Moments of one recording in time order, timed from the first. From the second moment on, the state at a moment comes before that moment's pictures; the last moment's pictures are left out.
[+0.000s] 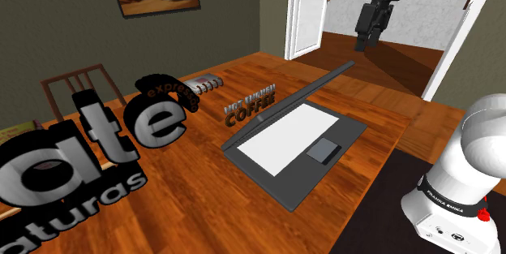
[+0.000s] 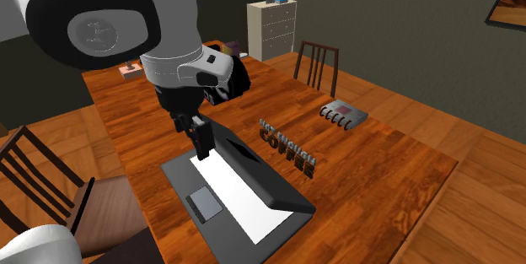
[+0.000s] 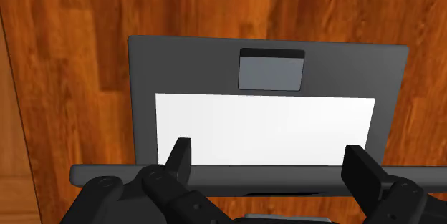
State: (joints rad) arm 0.01 -0.78 0.01 -2.28 0.11 1.51 0.03
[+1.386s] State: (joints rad) arm 0.17 -0.16 -0.14 -2.09 -0.04 1.95 -0.78
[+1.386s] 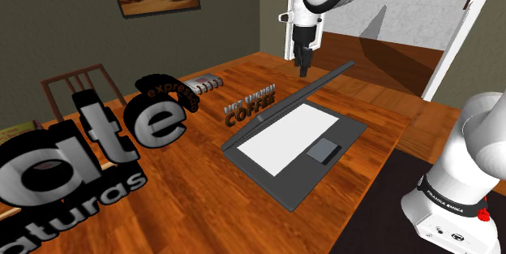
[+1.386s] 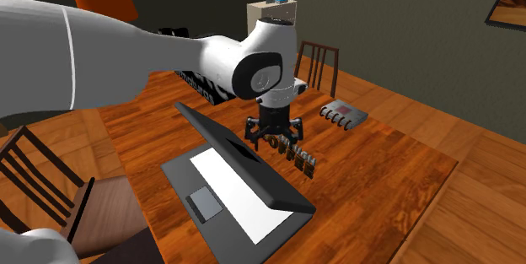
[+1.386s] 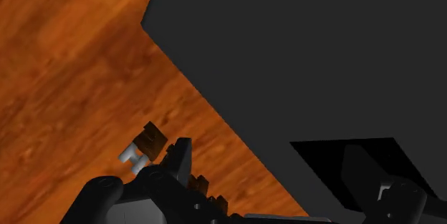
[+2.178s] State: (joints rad) arm 0.22 0.25 -0.09 -1.80 -0.07 2.09 -1.19
